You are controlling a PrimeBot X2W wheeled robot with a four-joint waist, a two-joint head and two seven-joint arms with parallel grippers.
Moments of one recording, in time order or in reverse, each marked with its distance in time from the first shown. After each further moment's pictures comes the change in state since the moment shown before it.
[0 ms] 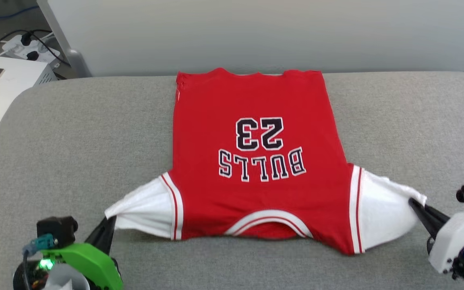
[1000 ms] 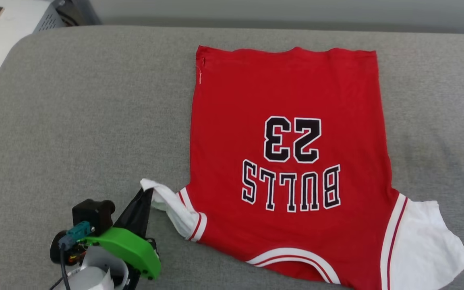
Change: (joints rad) left arm -0.047 -0.086 -0.060 -0.104 0.113 0.064 -0.052; right arm -0.200 -0.023 -0.495 -0.319 -0.225 0.000 0.512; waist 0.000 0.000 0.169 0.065
